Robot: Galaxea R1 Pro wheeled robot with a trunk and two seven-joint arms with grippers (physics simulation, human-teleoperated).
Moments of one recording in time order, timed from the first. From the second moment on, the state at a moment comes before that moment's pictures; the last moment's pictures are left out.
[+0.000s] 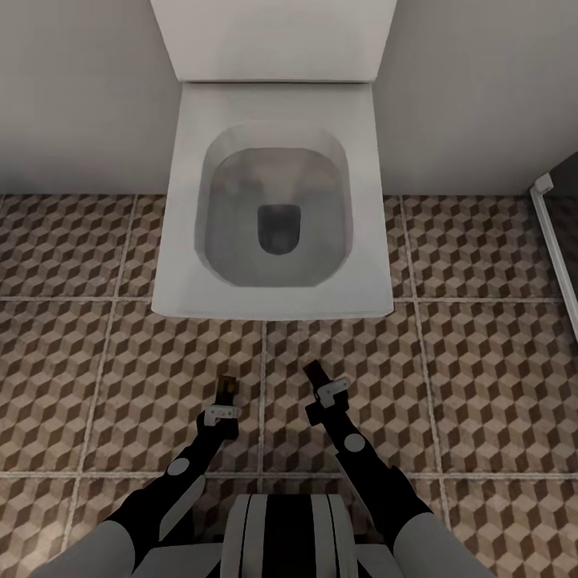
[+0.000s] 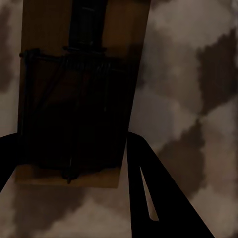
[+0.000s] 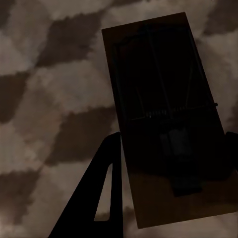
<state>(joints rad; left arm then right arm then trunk) -0.60 0.09 -0.61 -0.64 0.54 -0.27 0.06 -0.59 0.12 0.31 -0.78 0.16 -0.02 -0.06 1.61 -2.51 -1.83</state>
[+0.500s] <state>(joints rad) -0.60 0.09 -0.61 -0.64 0.54 -0.27 0.06 -0.59 0.12 0.31 -0.78 0.16 -0.02 -0.06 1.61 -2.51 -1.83</state>
